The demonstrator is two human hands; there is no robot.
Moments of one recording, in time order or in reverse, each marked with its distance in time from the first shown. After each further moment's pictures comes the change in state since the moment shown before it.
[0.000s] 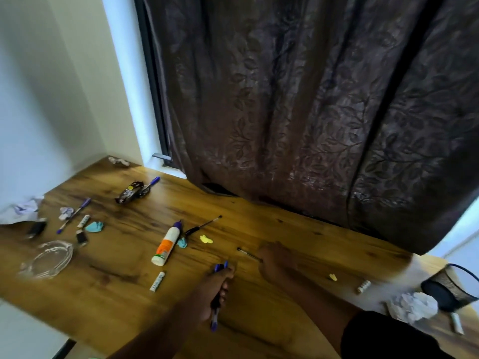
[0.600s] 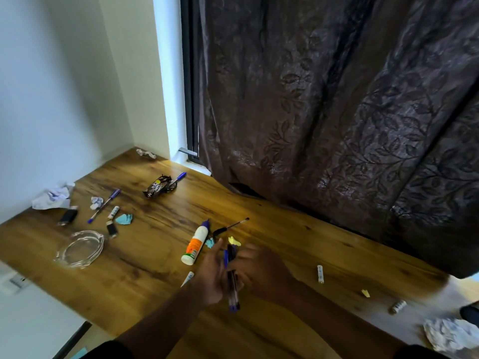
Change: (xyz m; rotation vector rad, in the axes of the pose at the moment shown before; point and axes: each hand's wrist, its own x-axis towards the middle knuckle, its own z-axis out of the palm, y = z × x) left_hand -0.003 0.043 -0.067 -0.586 -0.316 0.005; right_hand -0.010 -0.107 -0.031 0.197 0.304 -0.753
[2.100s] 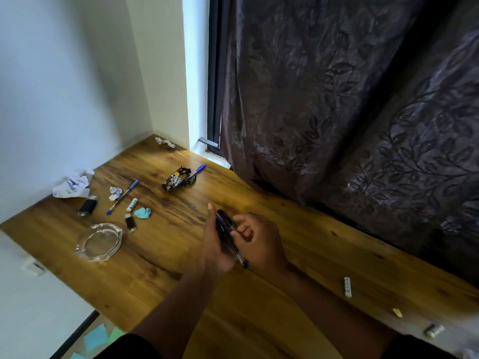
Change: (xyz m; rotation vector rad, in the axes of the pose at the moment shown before) left_hand 0.024 0.071 -0.004 -0.278 -0.012 0.329; right_hand 0.096 -0.008 0.009 0.389 0.291 0.463
